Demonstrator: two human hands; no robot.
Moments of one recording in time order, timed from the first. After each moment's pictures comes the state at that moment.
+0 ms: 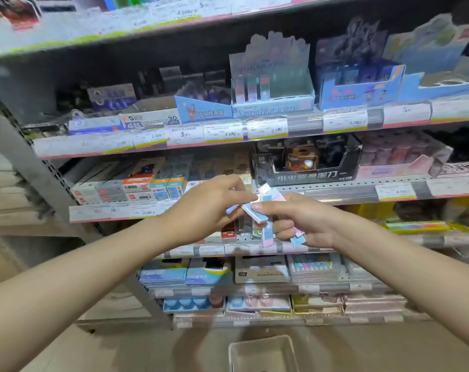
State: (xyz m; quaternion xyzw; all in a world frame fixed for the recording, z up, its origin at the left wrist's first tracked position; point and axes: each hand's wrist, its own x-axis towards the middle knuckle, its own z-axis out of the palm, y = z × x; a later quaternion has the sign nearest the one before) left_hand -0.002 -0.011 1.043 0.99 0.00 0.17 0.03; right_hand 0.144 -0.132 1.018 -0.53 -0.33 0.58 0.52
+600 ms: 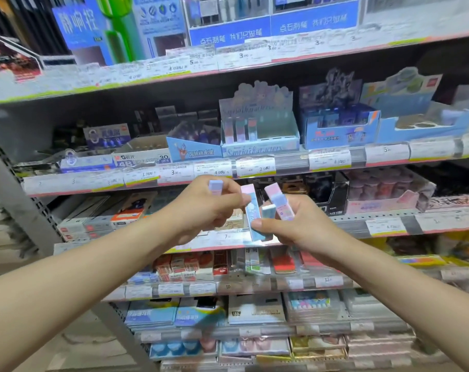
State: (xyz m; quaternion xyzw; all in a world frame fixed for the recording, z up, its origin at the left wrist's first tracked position) left_hand 0.040 -0.014 1.094 0.79 0.22 0.17 0.54; right_hand 0.166 -0.137 1.050 -0.58 -0.48 0.31 0.58
